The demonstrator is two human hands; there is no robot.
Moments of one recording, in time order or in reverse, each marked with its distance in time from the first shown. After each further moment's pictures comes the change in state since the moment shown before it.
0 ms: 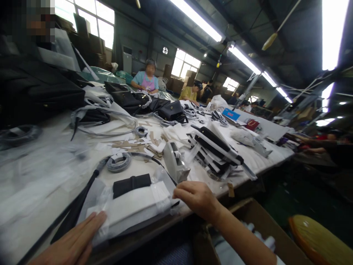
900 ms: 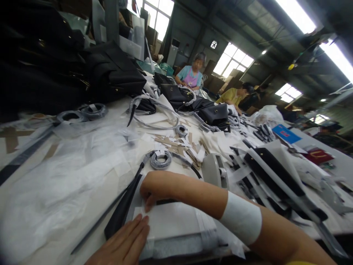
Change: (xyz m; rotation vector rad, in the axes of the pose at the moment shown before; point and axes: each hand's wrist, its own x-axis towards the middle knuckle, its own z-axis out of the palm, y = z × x) left_hand 0.002 0.013 0.000 -0.104 0.005 -0.185; right_hand 0.256 -0.059 0.130 0.099 -1.157 -0.356
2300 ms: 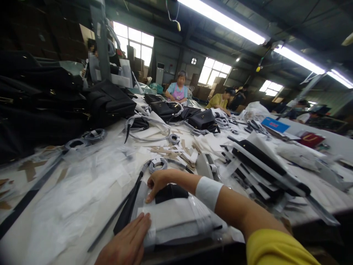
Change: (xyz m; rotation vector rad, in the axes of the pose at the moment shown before) left_hand 0.013 0.002 -0.011 0.022 0.040 -0.014; right_hand 0.006 0.043 0.019 0.487 0.124 0.271
